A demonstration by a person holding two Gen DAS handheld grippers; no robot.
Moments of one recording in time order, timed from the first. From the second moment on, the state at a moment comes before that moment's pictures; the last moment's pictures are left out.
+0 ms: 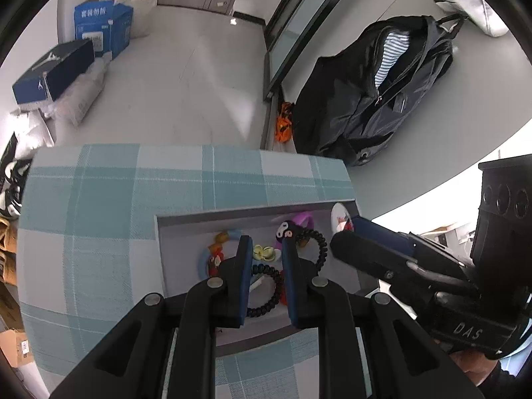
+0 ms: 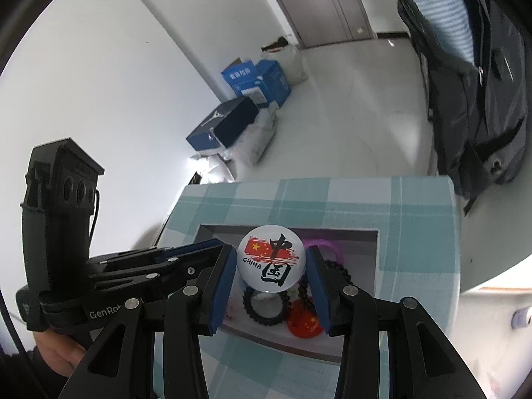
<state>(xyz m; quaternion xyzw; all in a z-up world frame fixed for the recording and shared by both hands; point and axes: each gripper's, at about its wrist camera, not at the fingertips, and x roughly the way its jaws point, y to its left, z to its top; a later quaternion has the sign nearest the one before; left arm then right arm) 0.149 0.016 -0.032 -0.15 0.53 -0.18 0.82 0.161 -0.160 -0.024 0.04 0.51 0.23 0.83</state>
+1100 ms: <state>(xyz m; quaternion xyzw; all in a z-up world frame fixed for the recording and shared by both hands) 0.104 0.027 -0.005 -0.09 0.47 -0.14 0.87 0.123 -0.180 0.016 0.05 0.44 0.20 0.87</state>
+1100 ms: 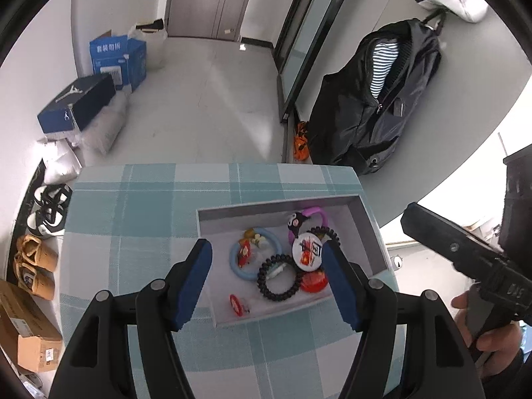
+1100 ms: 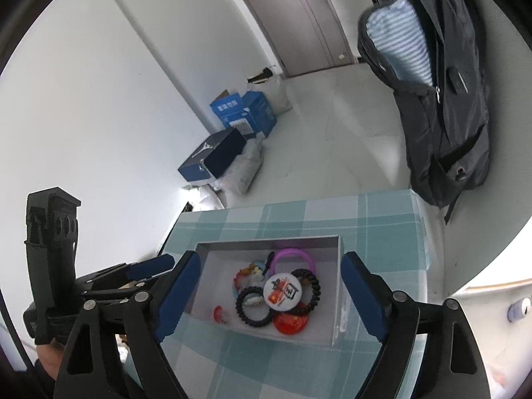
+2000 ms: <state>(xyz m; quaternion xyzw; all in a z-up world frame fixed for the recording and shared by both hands) 0.027 0.029 0.028 -0.07 0.38 -0.05 0.92 0.037 -0.180 0.035 0.00 0.37 0.19 0.91</state>
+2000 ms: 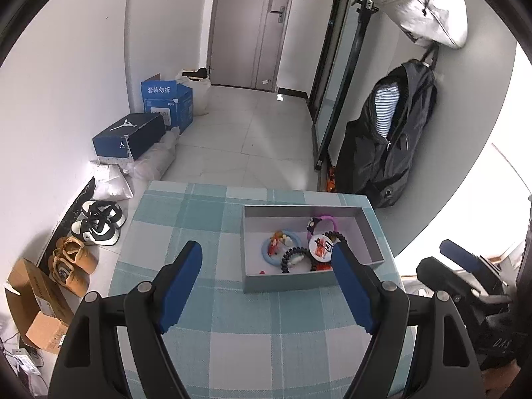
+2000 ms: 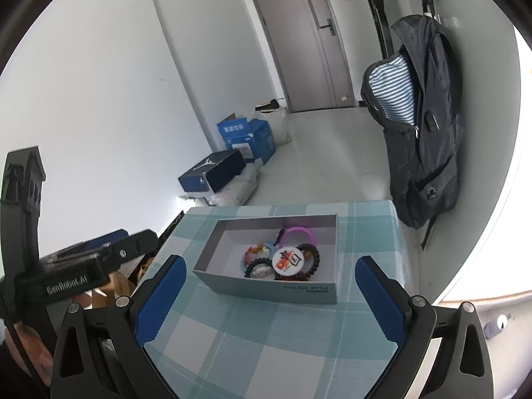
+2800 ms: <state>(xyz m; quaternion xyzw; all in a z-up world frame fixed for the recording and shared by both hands) 0.023 0.018 0.026 -0.06 0.38 -0.04 0.92 0.033 -0.177 0.033 -0.02 0.37 0.19 0.91</state>
